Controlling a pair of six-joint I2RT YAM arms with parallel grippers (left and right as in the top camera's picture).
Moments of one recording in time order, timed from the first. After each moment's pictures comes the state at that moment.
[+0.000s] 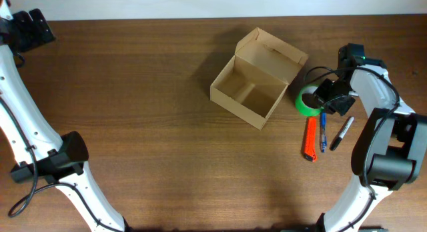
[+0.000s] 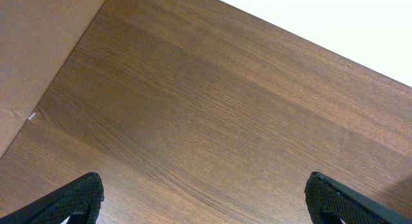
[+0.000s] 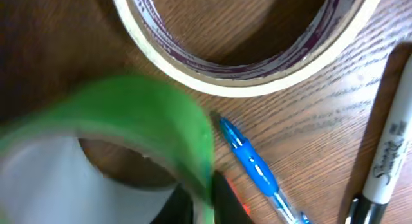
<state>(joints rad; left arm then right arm) 0.38 2.26 3.01 -1.68 -0.04 -0.09 -0.20 2.04 1.51 -0.98 -0.07 0.55</state>
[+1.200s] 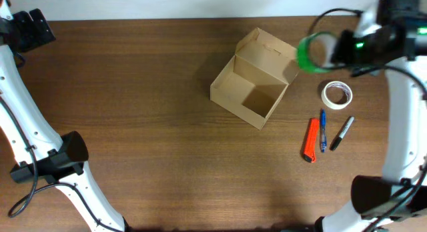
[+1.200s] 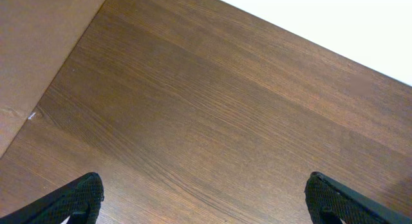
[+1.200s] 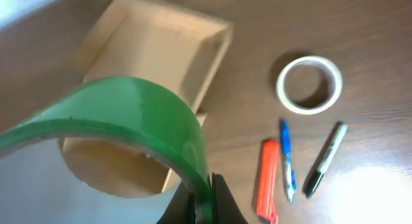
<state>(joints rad) 0.38 2.26 3.01 -1.69 -0.04 -0.09 -0.07 1.79 2.12 -1.45 -0.14 0.24</state>
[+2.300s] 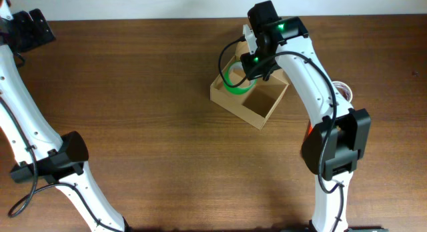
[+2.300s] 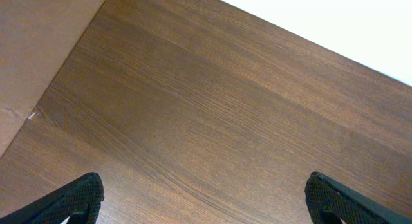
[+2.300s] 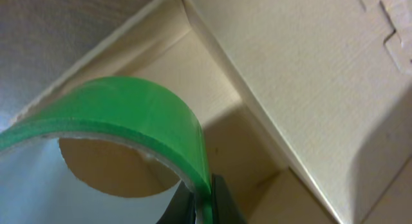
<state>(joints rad) 0.38 2.26 3.01 -1.69 -0.04 -0.09 0.31 2.19 2.12 -1.23 -0.04 -0.01</state>
